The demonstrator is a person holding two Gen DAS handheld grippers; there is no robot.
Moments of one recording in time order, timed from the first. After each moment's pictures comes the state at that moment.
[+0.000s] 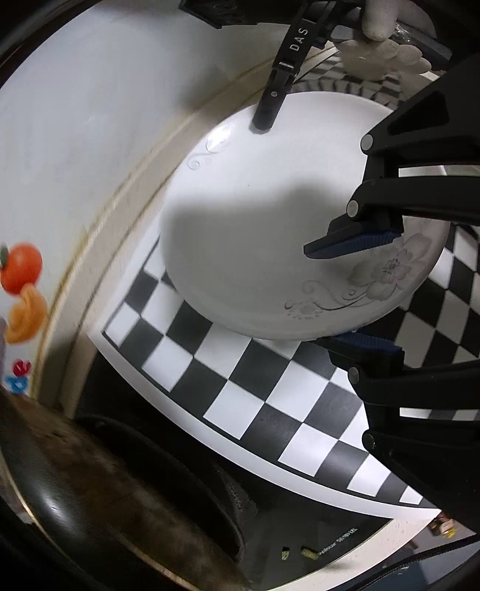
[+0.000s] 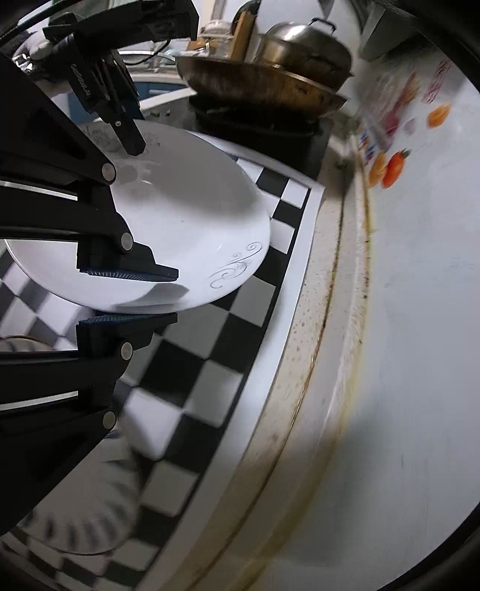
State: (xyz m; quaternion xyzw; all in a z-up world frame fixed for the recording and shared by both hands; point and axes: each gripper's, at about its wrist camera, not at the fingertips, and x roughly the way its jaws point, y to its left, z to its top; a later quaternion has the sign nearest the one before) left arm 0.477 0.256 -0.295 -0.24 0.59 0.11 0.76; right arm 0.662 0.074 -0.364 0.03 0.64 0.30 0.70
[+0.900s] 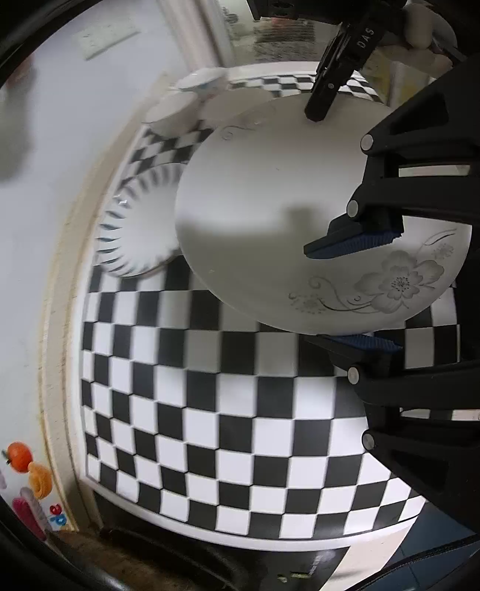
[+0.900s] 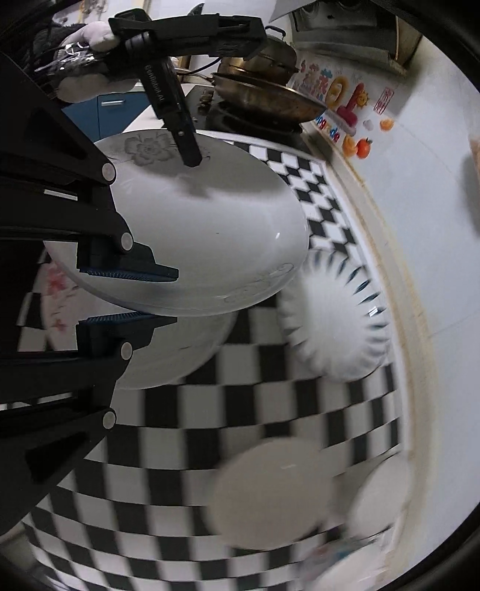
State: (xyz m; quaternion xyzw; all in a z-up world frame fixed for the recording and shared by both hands) left arm 0.366 0.101 -0.282 -0.10 0.64 -0.08 0.76; right arm 0.371 -0.135 -0.304 0.15 0.63 0.15 0.74
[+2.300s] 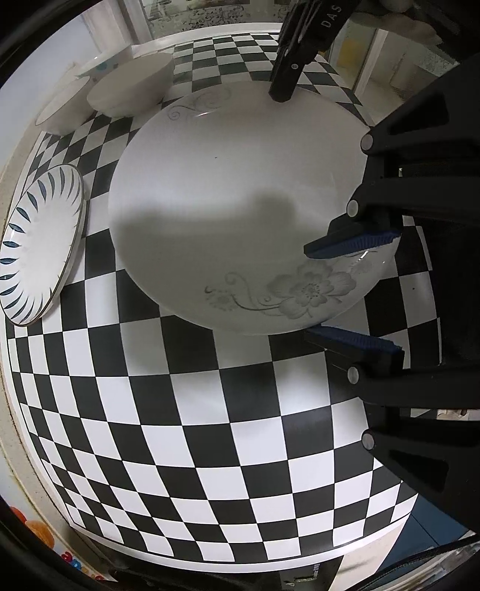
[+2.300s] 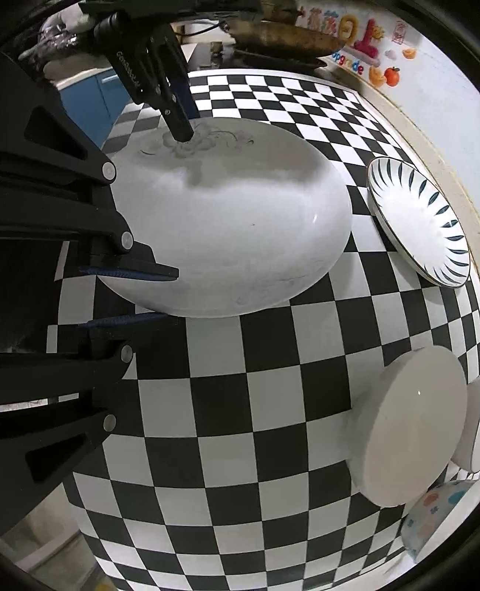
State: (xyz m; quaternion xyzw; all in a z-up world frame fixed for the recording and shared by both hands) left arm 0.327 0.057 -0.338 0.00 0.70 -0.10 0.70; right arm 0.331 -0.154 -0.359 0.12 0.71 0.06 0.69
